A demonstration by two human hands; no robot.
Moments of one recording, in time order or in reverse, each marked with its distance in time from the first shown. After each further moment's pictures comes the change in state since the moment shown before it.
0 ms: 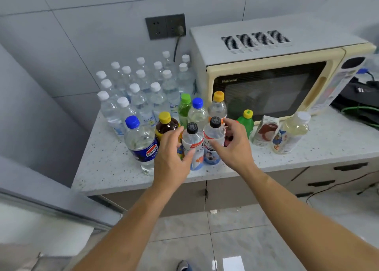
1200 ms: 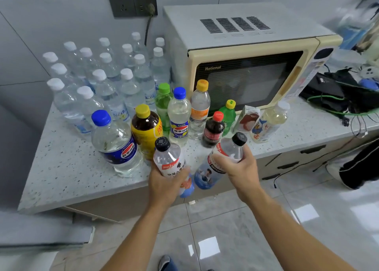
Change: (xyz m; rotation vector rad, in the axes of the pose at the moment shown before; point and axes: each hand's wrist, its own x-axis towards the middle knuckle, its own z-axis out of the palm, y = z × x) left_hand -0.042 -0.063 0.068 -0.639 -0.074 -0.598; right_hand -0.063 0.020 -0.017 0.429 0.157 0.403
